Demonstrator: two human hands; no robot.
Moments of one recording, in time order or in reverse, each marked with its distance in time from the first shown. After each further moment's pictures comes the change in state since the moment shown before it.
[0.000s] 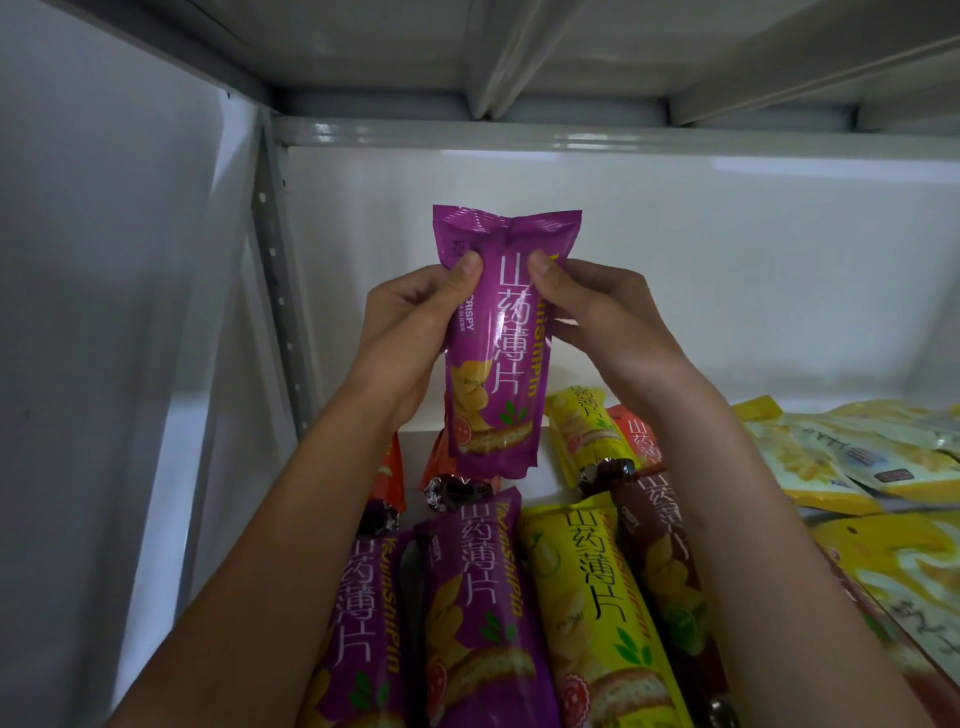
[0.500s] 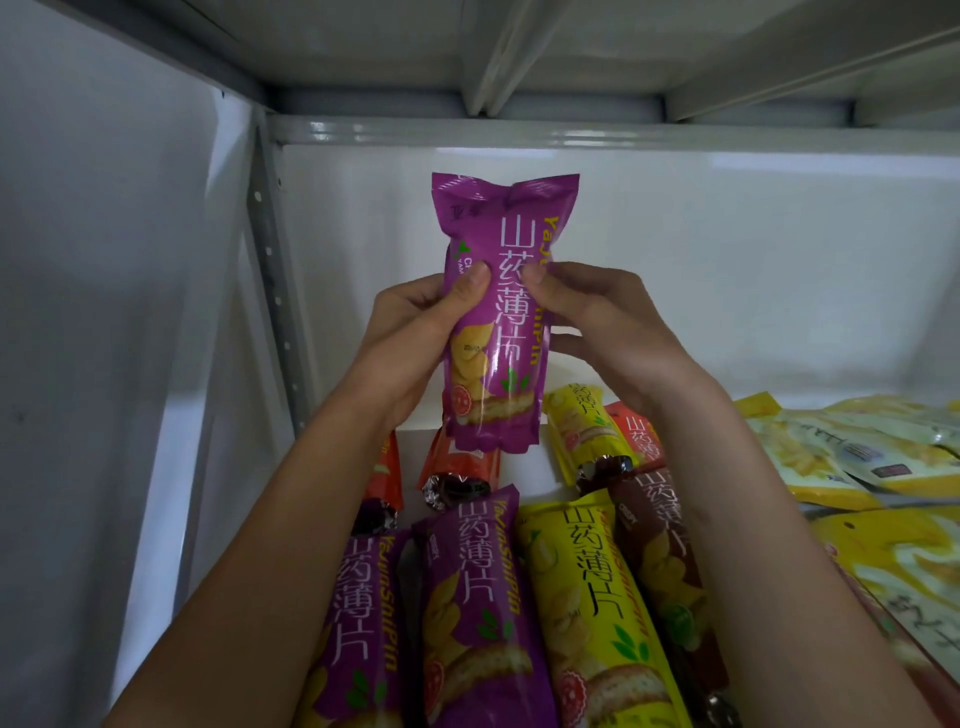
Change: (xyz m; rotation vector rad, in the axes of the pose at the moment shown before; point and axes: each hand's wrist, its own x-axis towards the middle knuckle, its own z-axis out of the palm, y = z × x) left_hand -0.002 -0.001 -0.001 0.033 -0.114 -0.080; right_hand -0.001 -0.001 -0.004 0.043 -0.020 0.071
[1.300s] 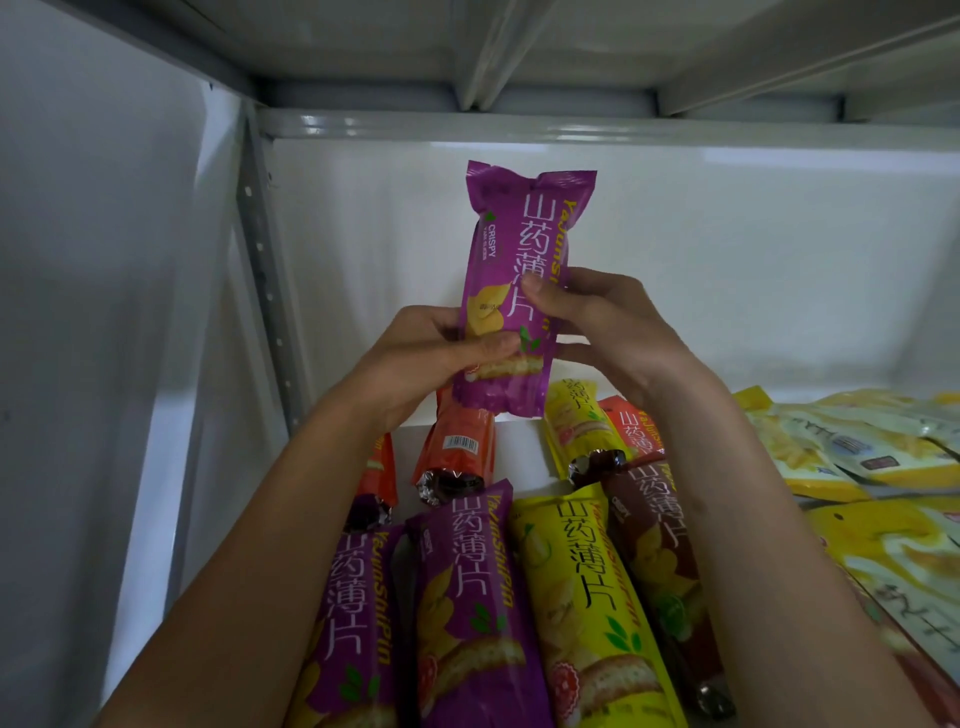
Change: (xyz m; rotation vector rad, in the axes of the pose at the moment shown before) left_hand 0.003 -0.017 -0.006 0.170 -0.189 -0.136; right_hand 0.001 0.007 -0.012 -0.028 -0.011 0.111
